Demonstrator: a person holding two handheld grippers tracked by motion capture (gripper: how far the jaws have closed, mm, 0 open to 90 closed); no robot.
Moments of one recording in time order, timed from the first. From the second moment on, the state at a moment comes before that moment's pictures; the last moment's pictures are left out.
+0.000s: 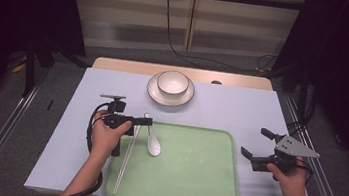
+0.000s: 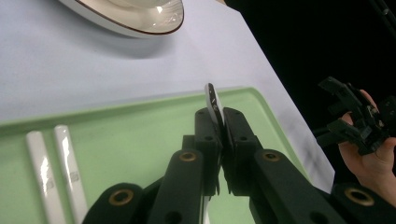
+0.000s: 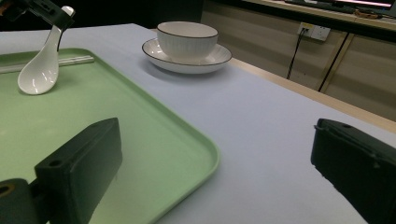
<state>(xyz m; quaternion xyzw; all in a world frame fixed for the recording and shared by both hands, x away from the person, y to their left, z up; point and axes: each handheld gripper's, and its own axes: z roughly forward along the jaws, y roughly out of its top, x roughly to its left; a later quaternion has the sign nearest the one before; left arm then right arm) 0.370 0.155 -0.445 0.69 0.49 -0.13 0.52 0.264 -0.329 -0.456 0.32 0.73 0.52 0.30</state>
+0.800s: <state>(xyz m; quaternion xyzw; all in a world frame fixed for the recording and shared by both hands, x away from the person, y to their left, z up) 0.386 0.137 -0.460 0.70 0.49 -0.11 0.52 0.264 -0.328 -0.457 0.32 0.73 0.52 0.29</state>
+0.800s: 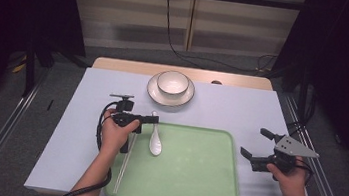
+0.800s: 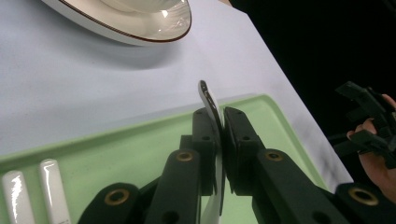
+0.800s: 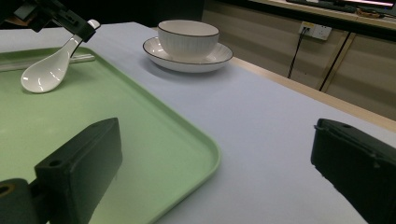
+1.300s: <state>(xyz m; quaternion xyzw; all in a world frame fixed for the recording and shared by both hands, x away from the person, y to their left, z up) 0.380 0.139 -0.463 0.70 0.48 -0.12 0.51 0.265 -0.328 -0.458 0.32 0.74 0.52 0.29</state>
